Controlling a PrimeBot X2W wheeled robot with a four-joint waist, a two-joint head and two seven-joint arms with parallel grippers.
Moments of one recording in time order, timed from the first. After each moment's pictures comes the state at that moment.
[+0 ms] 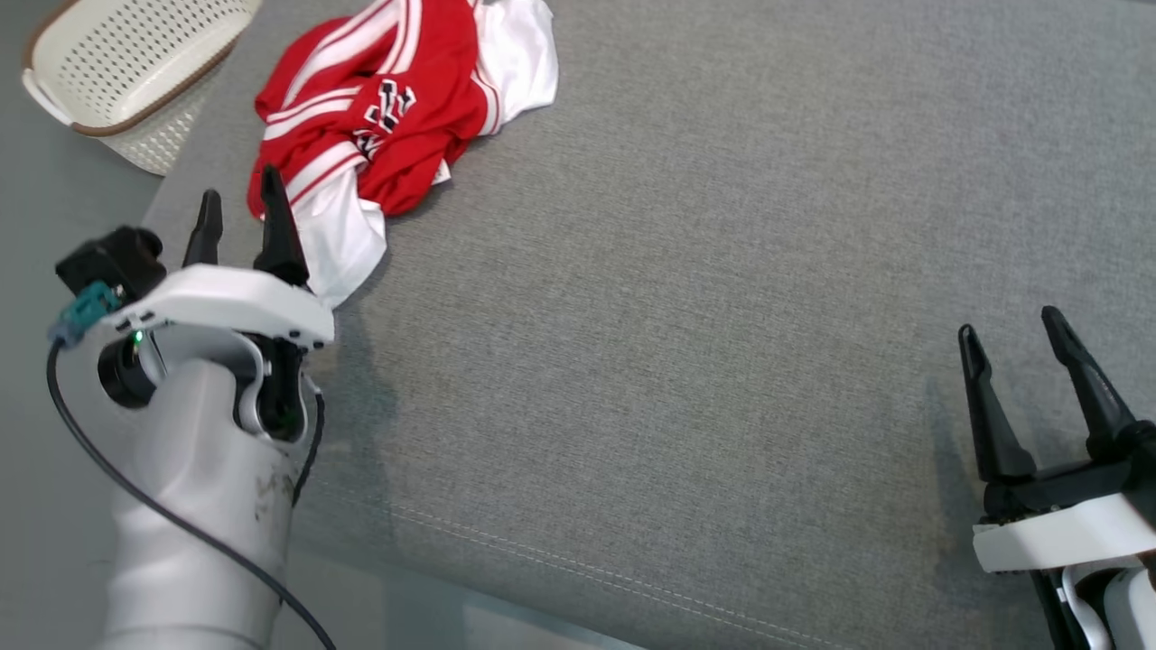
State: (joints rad) left arm -0.71 0.03 0.07 0.82 -0.48 -0.03 -0.26; right arm -0.12 -0.22 0.06 0.04 0.18 0.13 -0.26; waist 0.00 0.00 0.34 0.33
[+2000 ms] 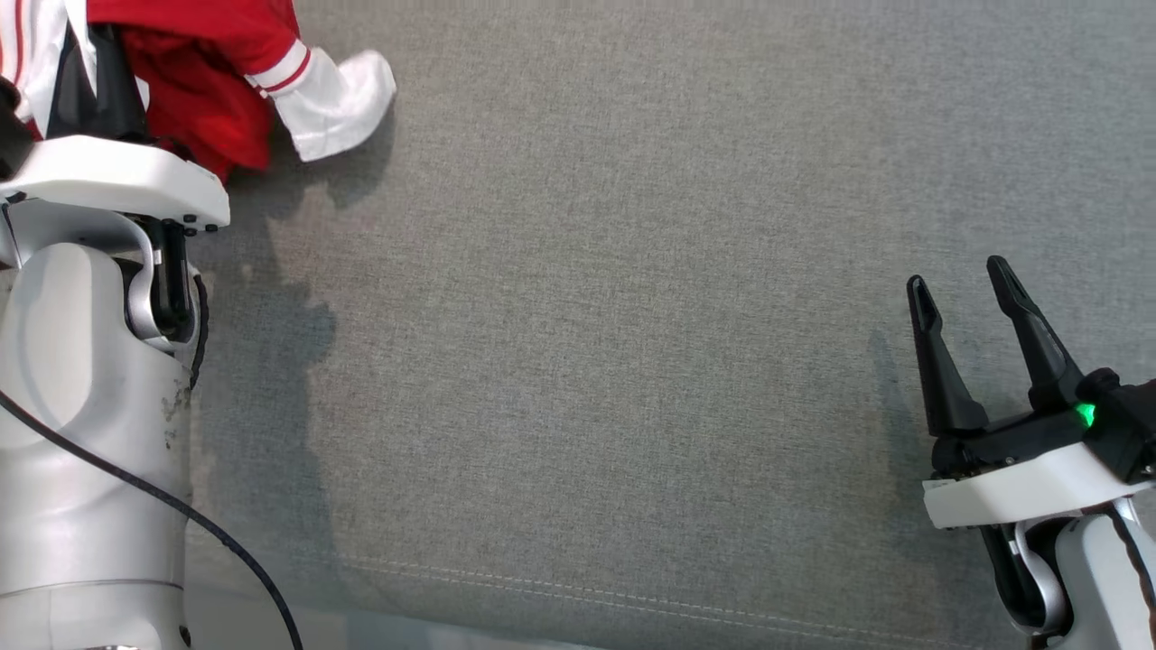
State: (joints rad) left arm -0.85 0.15 0.08 0.67 -0.28 0.00 -0.25; right arm -0.24 -0.21 0.15 0.08 0.28 0.13 -0.26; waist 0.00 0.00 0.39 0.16
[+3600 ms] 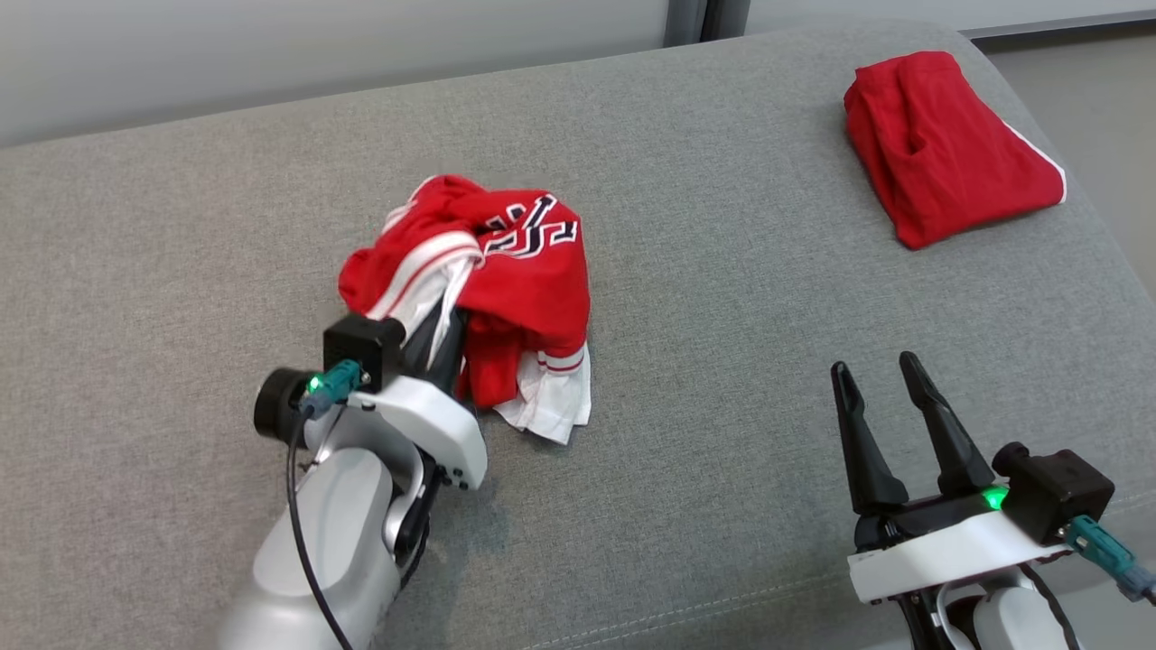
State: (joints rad) left arm -0.58 0.03 -0.35 0.74 -0.32 -0.05 -0.26; right arm -0.13 -0.06 0.18 0.13 0.34 0.13 -0.26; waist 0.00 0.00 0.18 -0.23
